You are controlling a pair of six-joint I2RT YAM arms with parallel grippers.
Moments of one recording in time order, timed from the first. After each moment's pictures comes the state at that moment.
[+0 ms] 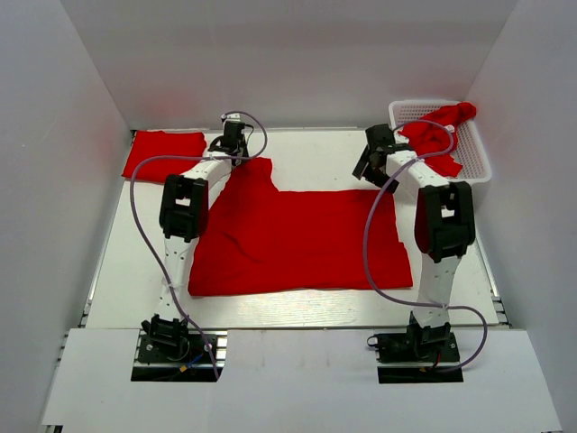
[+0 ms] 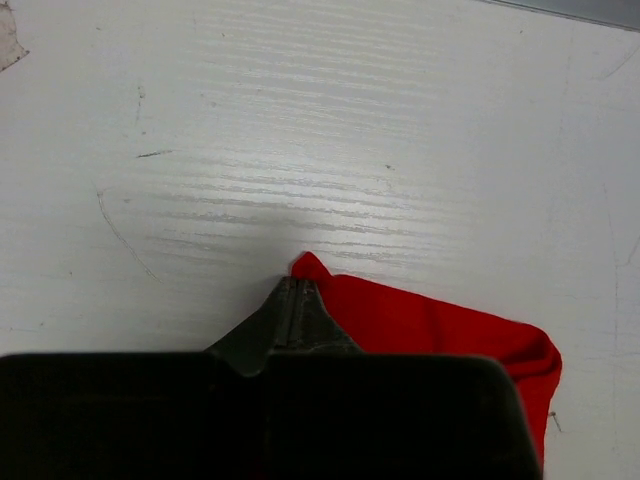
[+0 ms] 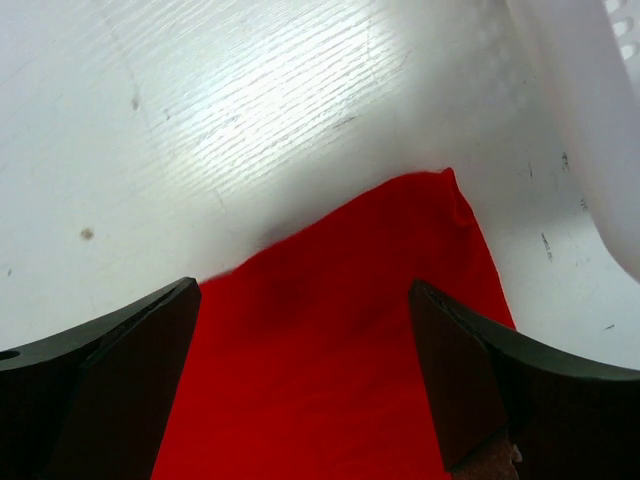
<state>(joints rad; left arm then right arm) -0.25 2.49 2.00 -0.19 -0.22 -0.31 0.23 2.02 1.58 -0.60 0.27 0.61</state>
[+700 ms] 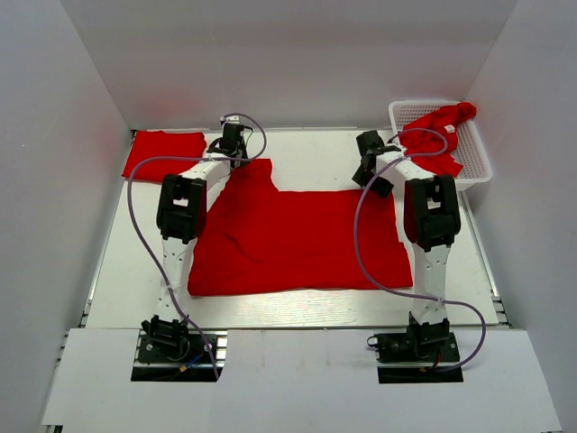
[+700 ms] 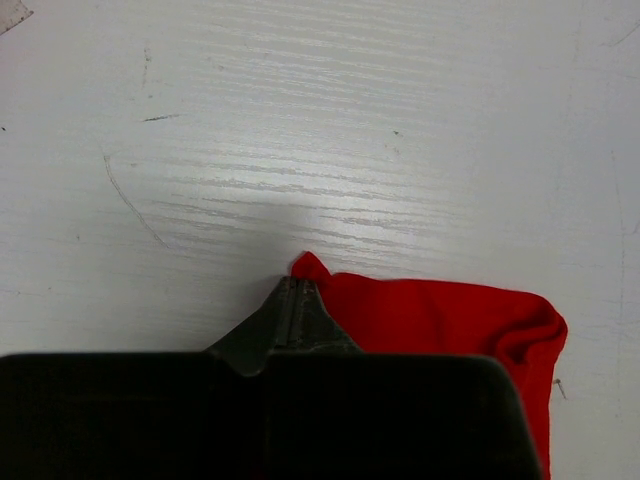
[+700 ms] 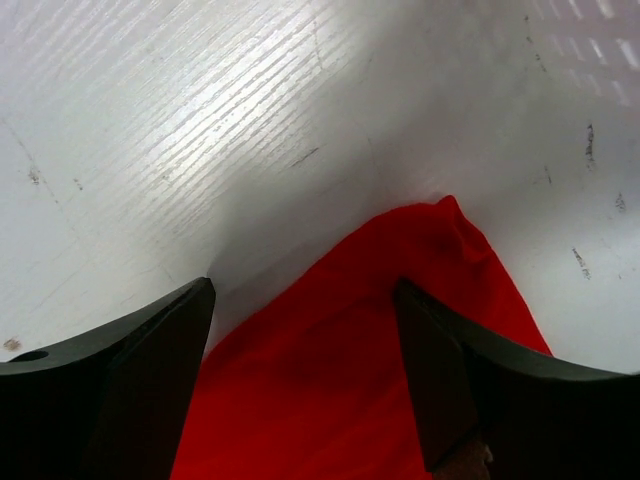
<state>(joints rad) -0.25 2.44 1.92 -0.19 -0.22 -0.32 0.24 2.20 1.69 -0.65 0.41 0.78</state>
